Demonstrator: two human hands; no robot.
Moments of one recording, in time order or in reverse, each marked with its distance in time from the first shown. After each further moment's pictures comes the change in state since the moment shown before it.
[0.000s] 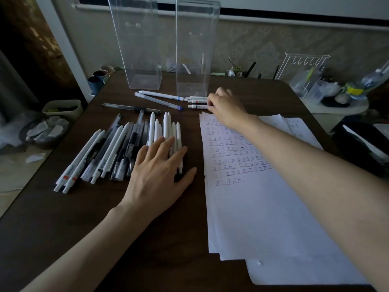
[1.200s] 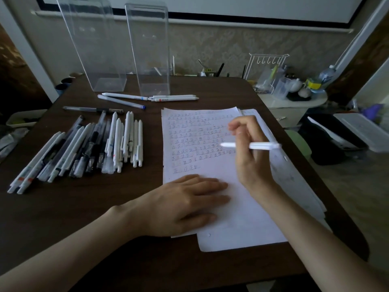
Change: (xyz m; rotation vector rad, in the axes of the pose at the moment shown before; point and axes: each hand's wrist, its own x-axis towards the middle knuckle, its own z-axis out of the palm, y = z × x) left_hand -0.012 0.075 0.002 -0.290 -0.261 0.877; right_hand -0.198 -0.014 -0.056 0.853 0.624 0.251
